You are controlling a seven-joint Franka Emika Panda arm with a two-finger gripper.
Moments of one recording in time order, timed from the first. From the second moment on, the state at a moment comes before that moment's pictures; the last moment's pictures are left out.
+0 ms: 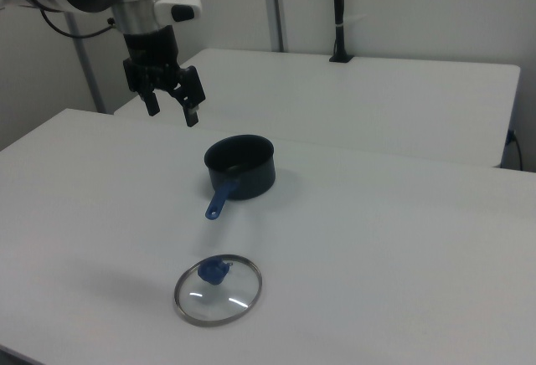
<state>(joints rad) -0.16 -0.05 0.09 -1.64 0.00 1.63 0.01</state>
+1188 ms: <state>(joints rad) -0.17 -0.05 0.08 -1.70 -0.05 1.57 -0.39</state>
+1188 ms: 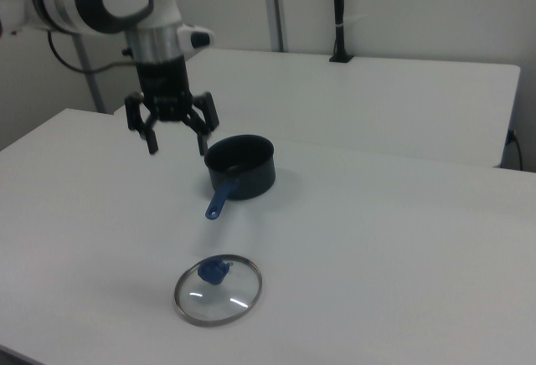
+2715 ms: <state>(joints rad) -0.31 0.04 0.08 -2.17 0.01 2.04 -0.04</state>
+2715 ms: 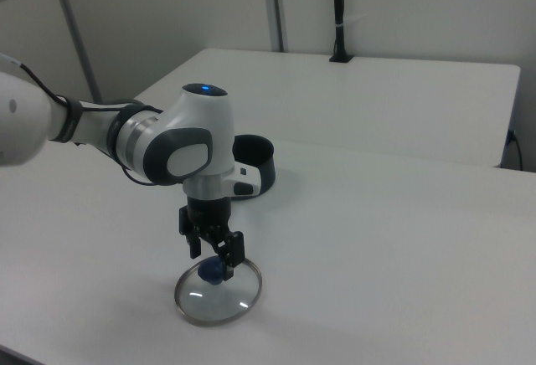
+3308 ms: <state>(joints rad) -0.26 0.12 0.08 -2.17 0.00 2.12 0.05</state>
